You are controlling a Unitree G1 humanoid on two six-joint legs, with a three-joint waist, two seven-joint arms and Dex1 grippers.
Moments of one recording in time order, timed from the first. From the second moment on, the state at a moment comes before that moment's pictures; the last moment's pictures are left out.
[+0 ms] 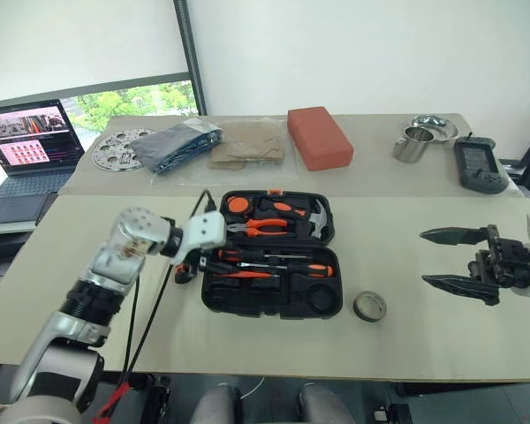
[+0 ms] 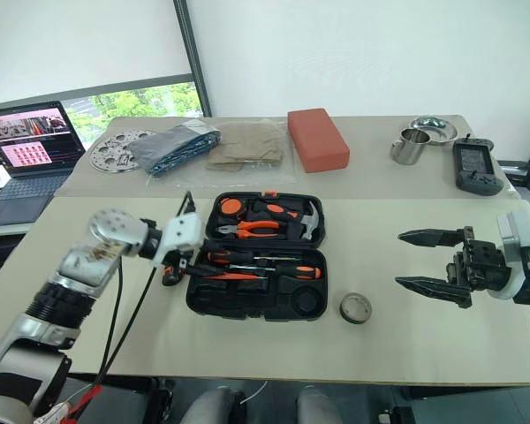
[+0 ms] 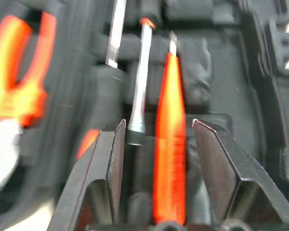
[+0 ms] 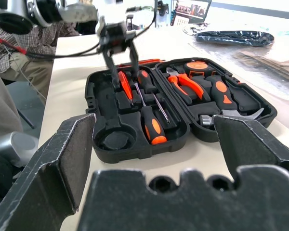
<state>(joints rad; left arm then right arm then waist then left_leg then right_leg) -0.66 0.71 -0.23 0.12 -0.12 0.26 -1.37 -0.19 -1.03 -0.19 0.28 0.84 0.03 1.57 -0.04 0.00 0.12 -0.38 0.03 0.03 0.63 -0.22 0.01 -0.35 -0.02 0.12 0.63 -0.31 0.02</state>
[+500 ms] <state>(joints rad) -0.56 0.53 -0.14 0.05 -0.28 0.39 -1.15 -0.18 -1.03 -0.18 0.28 0.84 0.03 1.57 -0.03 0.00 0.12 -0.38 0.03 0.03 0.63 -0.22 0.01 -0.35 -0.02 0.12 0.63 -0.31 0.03</state>
